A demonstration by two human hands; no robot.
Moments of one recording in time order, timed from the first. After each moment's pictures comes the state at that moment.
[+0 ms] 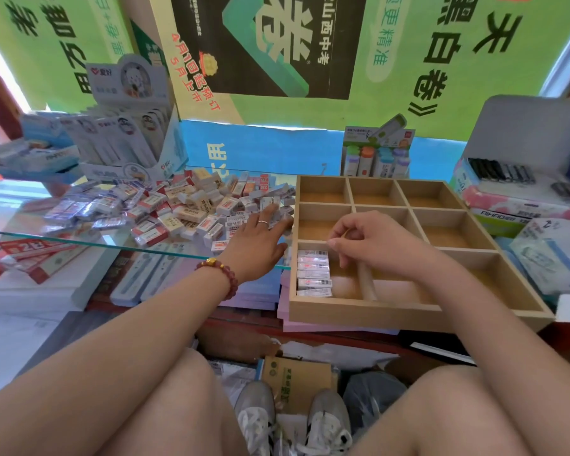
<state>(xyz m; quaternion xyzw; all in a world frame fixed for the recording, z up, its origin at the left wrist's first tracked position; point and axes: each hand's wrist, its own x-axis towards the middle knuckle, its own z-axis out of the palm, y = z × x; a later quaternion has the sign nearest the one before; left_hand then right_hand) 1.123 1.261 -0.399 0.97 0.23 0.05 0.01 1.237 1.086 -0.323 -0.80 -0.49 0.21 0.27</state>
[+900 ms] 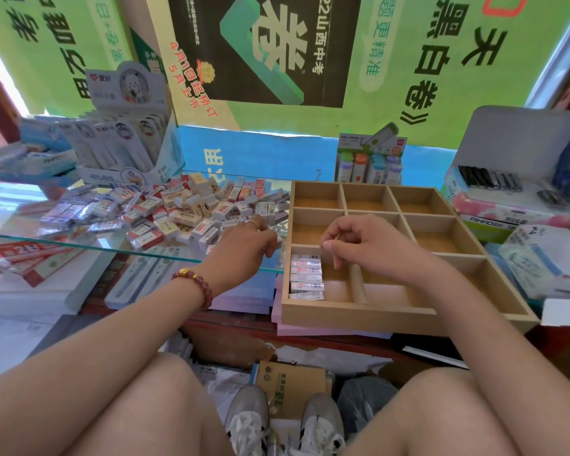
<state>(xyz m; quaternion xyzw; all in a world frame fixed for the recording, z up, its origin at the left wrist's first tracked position) 1.108 1.260 -0.389 0.97 0.19 0.15 0.06 1.242 1.078 -0.322 -0.76 -0.52 0.22 0.31</state>
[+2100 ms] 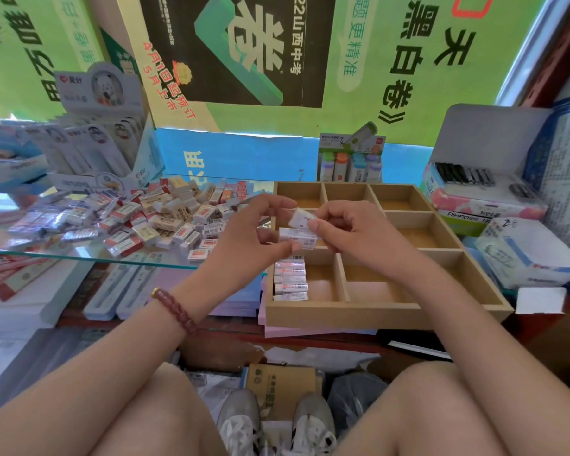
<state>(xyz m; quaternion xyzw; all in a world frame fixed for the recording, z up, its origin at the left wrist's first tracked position) 1.102 1.189 -0.329 0.79 0.18 0.27 0.52 1.247 1.075 -0.322 -0.73 -0.53 0.13 0.40</state>
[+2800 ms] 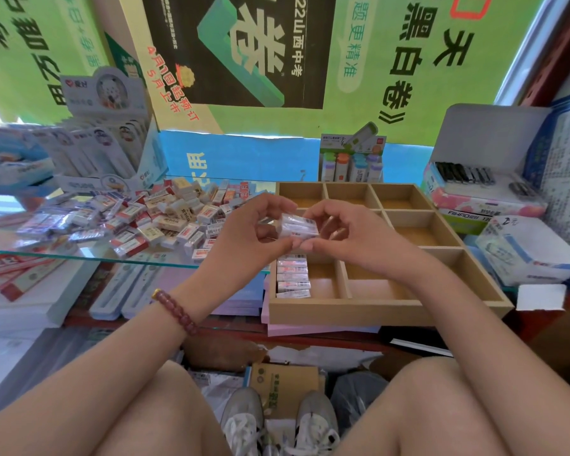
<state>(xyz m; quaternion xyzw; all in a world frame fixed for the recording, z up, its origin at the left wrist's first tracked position) 1.096 1.186 -0.325 0.80 0.15 0.30 0.50 1.238 1.071 -0.314 -0.73 -0.55 0.16 0.36</state>
